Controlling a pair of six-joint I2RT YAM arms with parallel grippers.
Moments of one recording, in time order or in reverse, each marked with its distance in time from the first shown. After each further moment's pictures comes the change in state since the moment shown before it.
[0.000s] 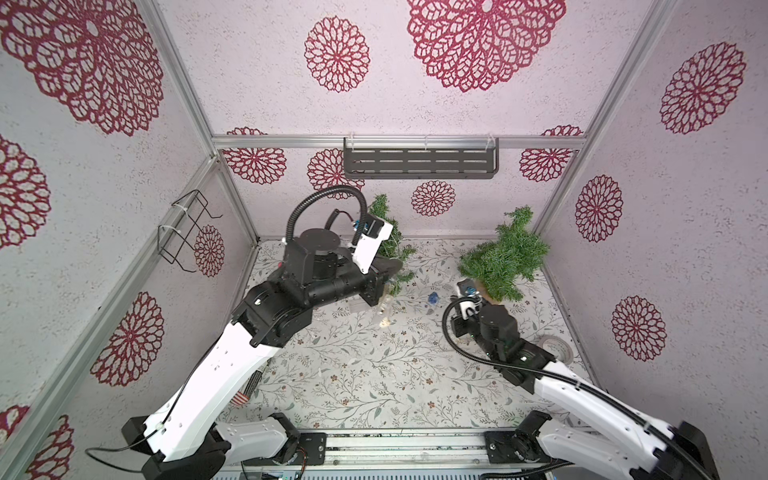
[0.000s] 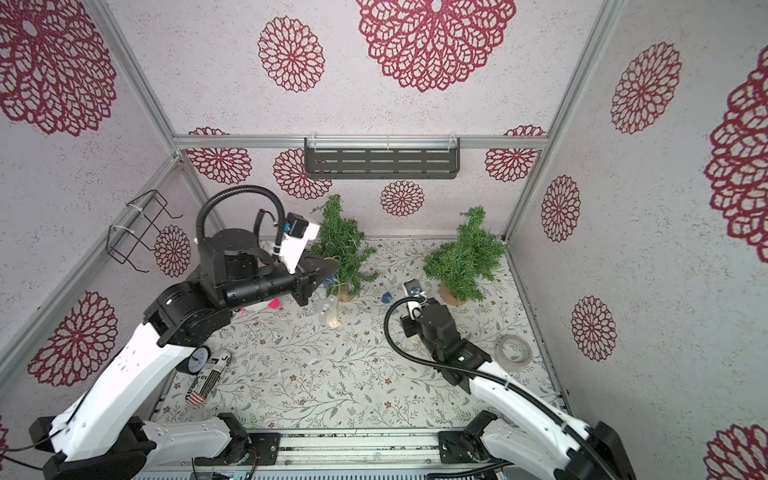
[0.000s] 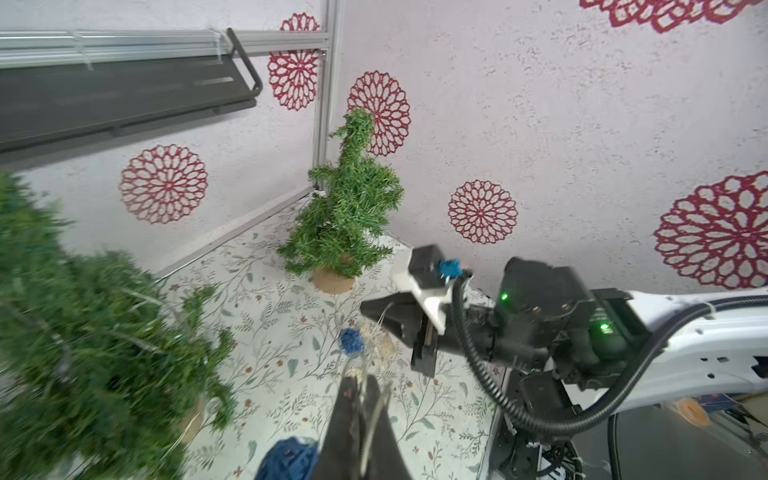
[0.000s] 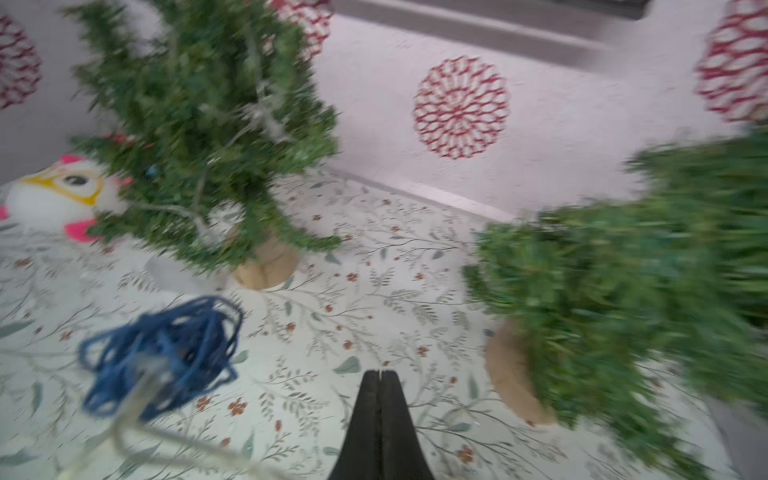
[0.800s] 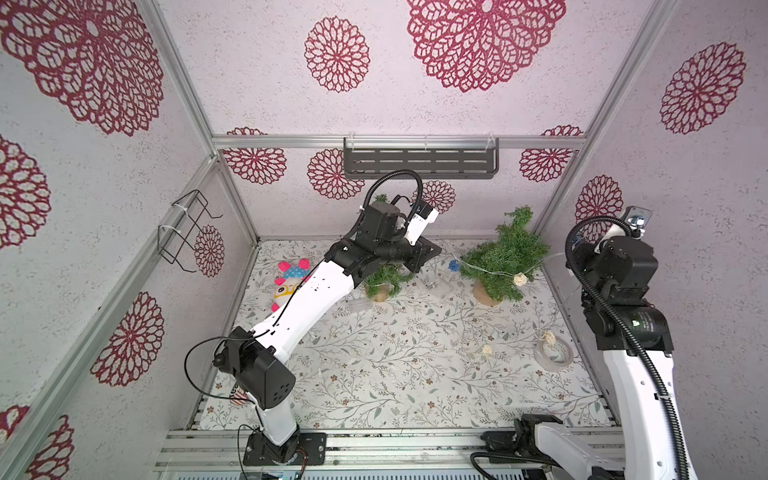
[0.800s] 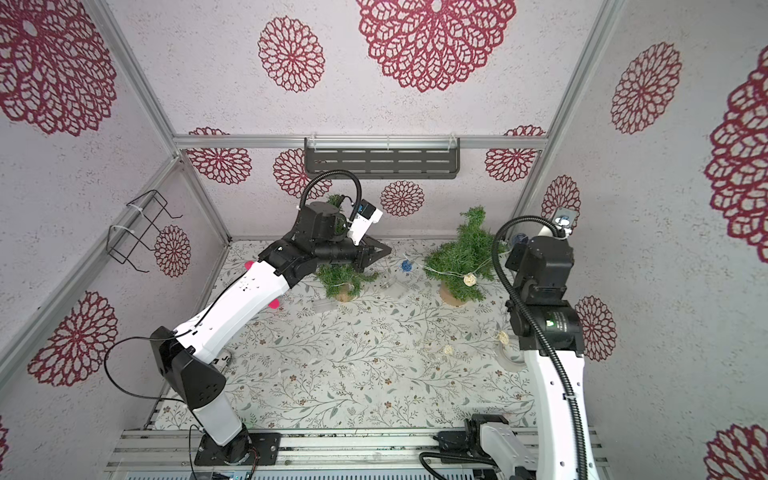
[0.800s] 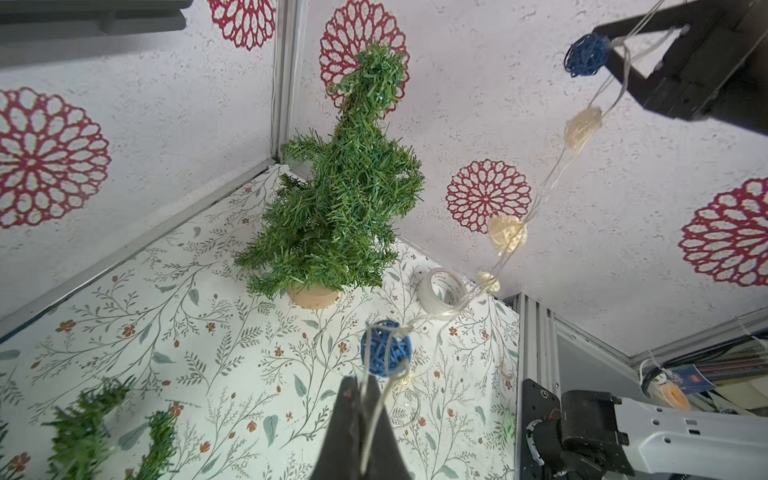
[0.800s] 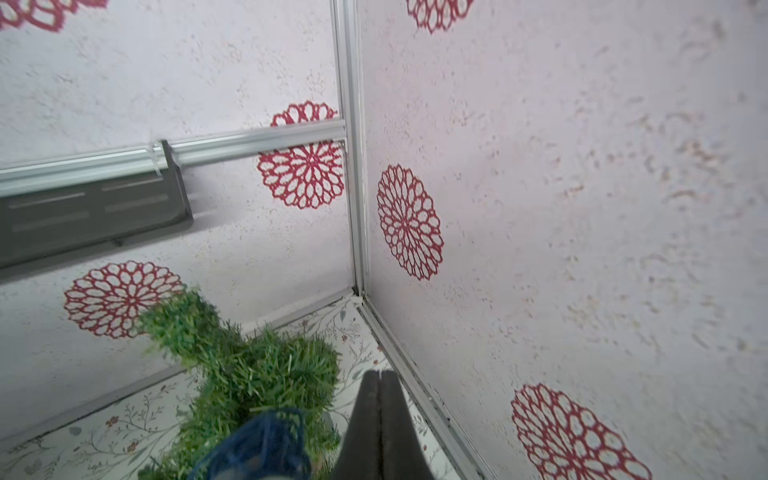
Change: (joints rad) left arm 0.127 0.476 0.194 0.184 0.298 0.027; right arm -0.606 0.204 0.798 -0.444 0.115 0.045
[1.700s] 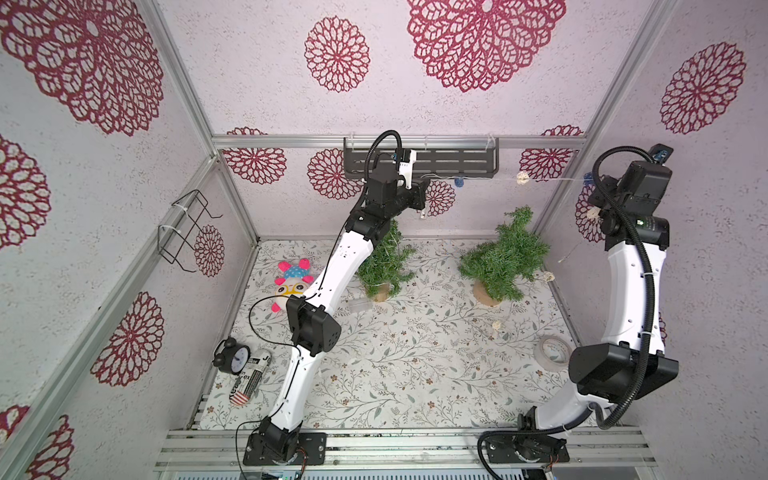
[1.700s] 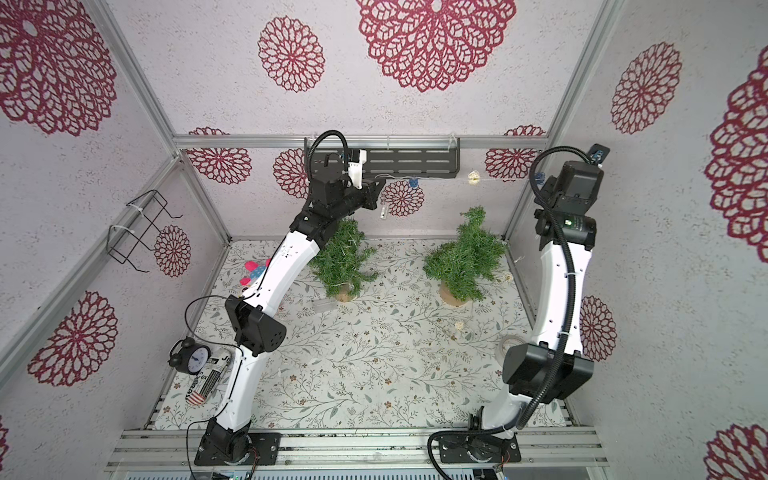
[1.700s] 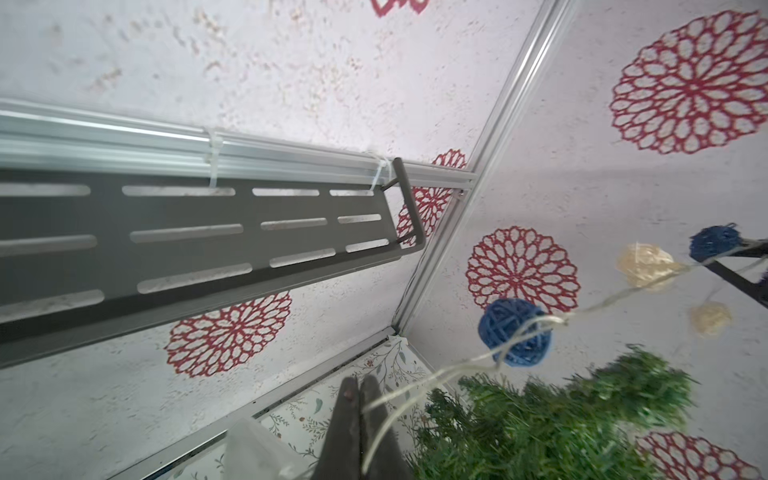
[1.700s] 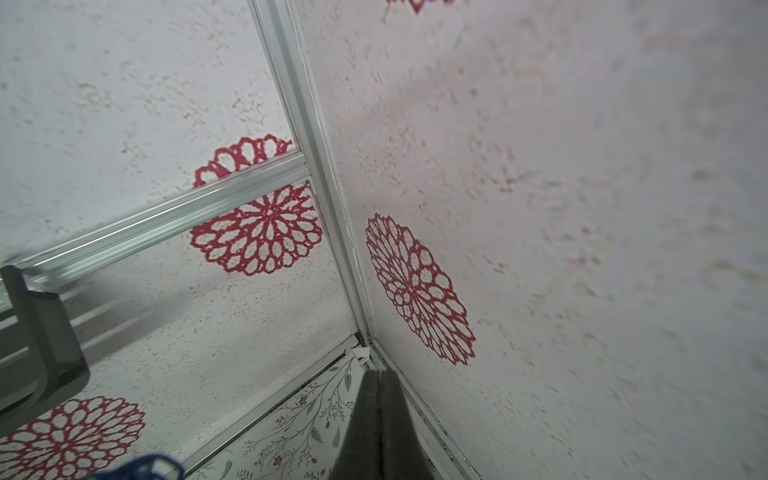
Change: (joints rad) left arm 0.093 0.666 0.840 0.184 -0.372 -0.238; right arm -0.286 0.666 0.618 -0.048 -0.220 0.130
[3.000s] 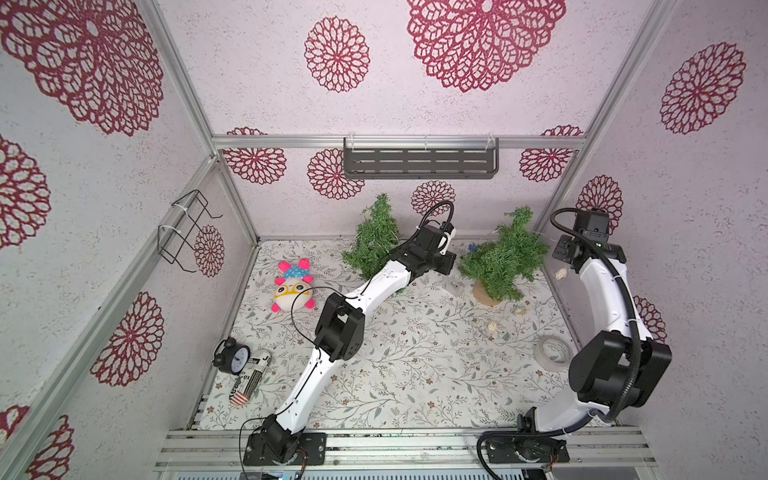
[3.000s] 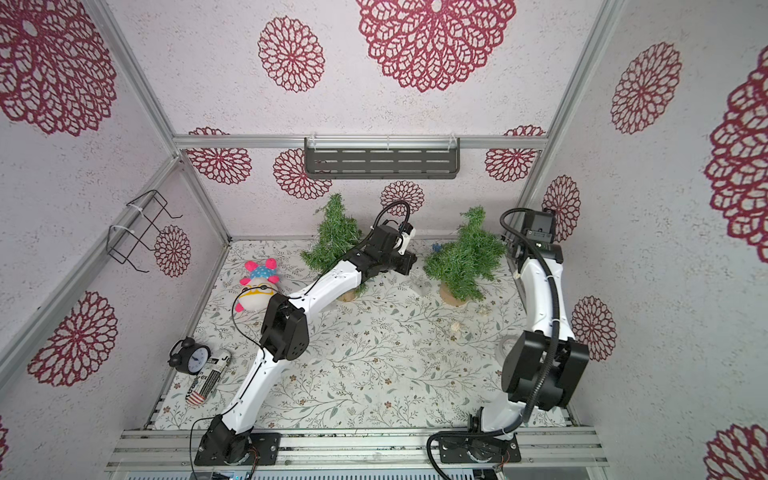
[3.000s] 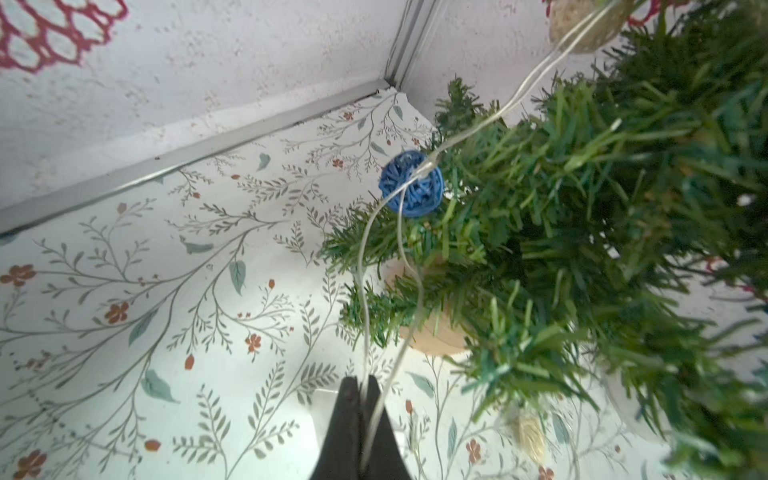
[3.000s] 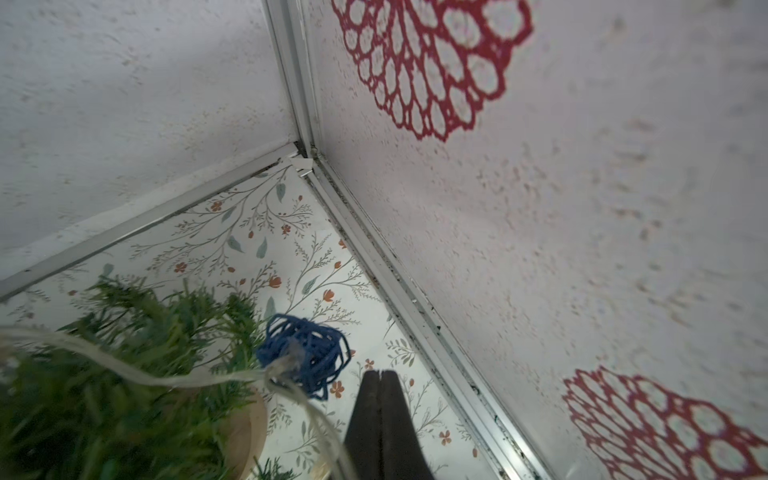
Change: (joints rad) left arm -0.164 0.035 -0.351 -0.167 0.053 0.127; right arm 0.048 -0.156 -0.576 -0.040 0.035 -0.043
